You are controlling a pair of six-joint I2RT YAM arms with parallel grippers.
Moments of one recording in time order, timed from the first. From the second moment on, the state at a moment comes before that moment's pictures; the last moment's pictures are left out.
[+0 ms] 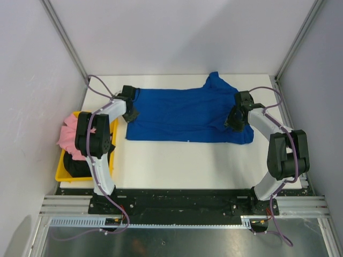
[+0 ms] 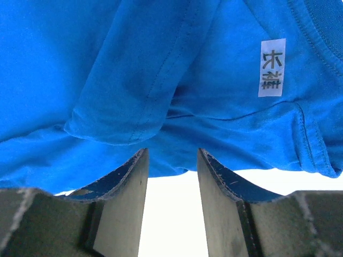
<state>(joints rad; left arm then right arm) -0.15 2.00 1.40 -0.53 -0.26 -0.73 0.16 1.66 1.16 -0.58 0.04 0.62</state>
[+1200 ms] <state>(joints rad) -0.13 1.96 1.37 -0.53 -0.28 -0.72 0.12 1.69 1.05 -0.51 0.04 0.61</state>
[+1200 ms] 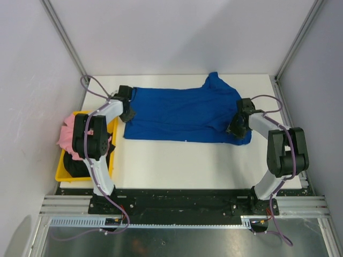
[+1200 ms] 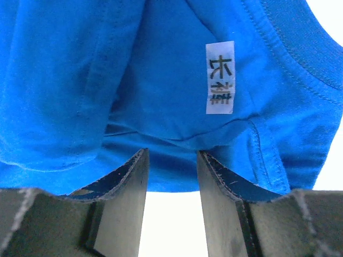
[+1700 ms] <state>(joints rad) -0.12 1.76 1.26 -0.52 -0.25 -0.66 0.16 1.70 1.04 -0.46 0.04 0.61</state>
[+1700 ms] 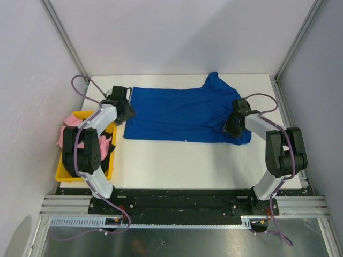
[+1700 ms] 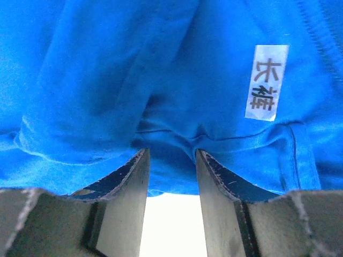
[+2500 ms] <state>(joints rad) -0.12 1.67 1.10 -0.52 -0.17 -0.66 0.25 1.78 1.12 -0.50 0.18 0.60</state>
